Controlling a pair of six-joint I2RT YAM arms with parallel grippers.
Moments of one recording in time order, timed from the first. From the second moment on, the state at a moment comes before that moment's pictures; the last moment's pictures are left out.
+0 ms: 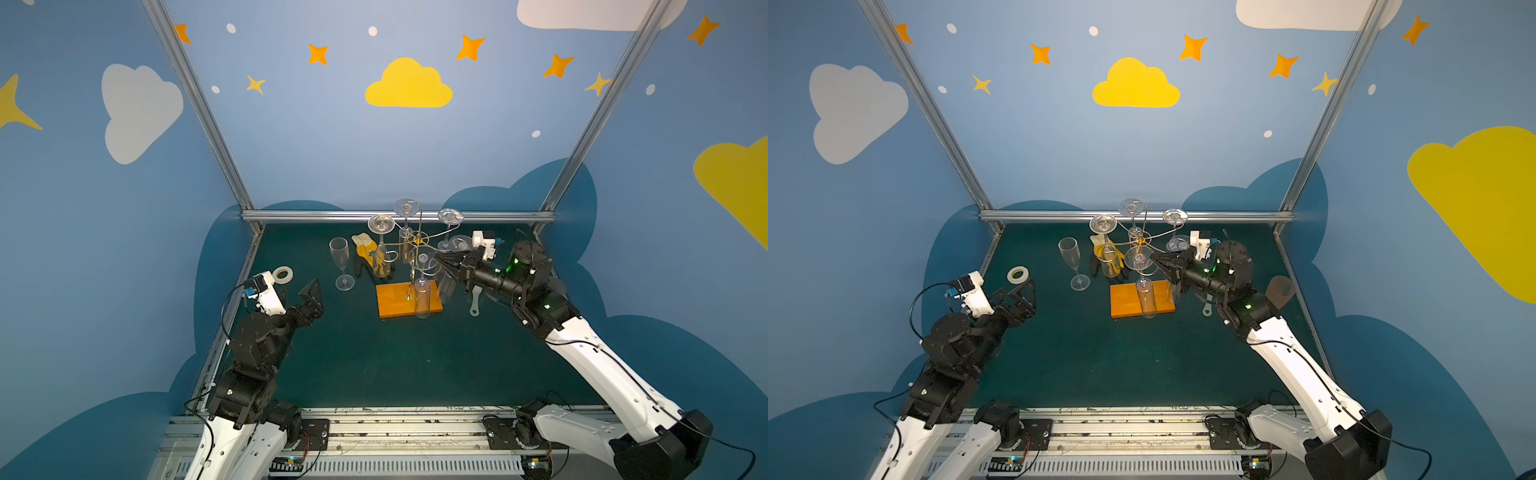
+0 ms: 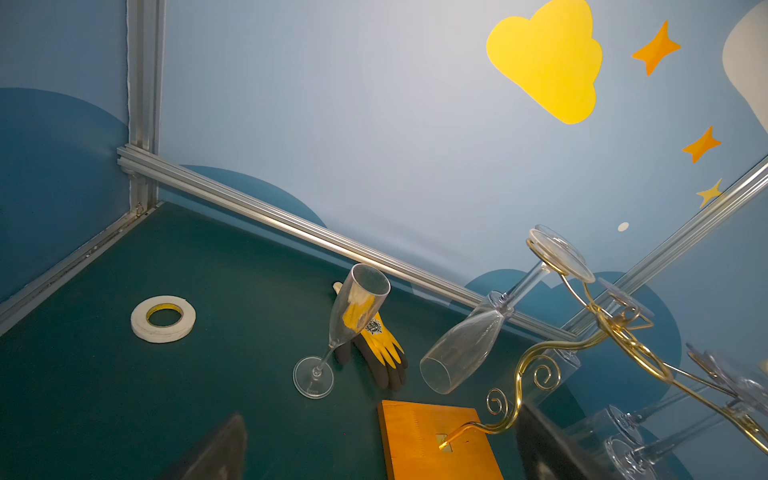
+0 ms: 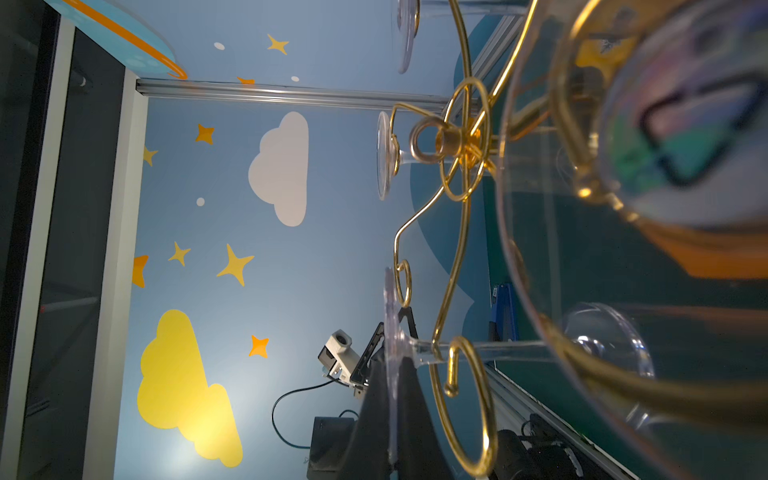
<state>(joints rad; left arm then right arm) -0.26 0.49 0.70 -0.35 -0.14 -0.52 0.52 1.11 1.07 -0.06 -0.52 1.43</state>
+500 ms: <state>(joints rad) -0.26 0.49 0.71 -0.37 -0.13 -0.52 0.46 1.09 1.07 -0.06 -0.44 1.44</state>
